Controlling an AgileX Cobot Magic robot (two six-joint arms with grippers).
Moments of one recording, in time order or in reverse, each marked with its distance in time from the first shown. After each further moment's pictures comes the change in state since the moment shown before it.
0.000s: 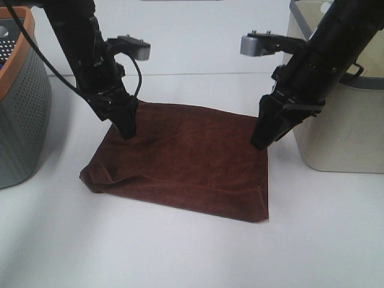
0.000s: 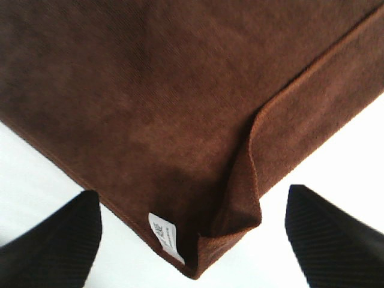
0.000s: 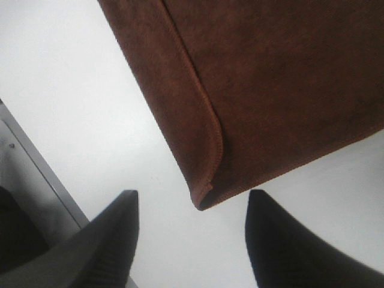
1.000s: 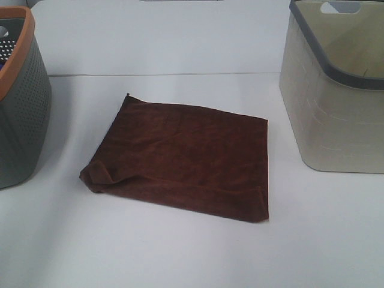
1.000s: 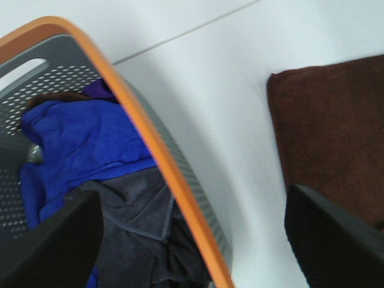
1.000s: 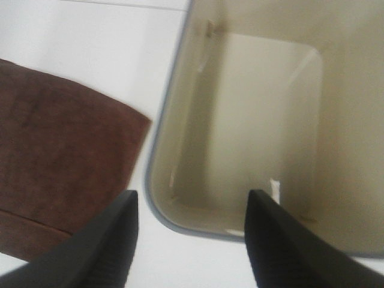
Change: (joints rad) left arm 0.132 -0.395 -0.161 0.356 0.006 -0.465; right arm -0.067 -0.351 -0.338 -0.565 0.120 0.843
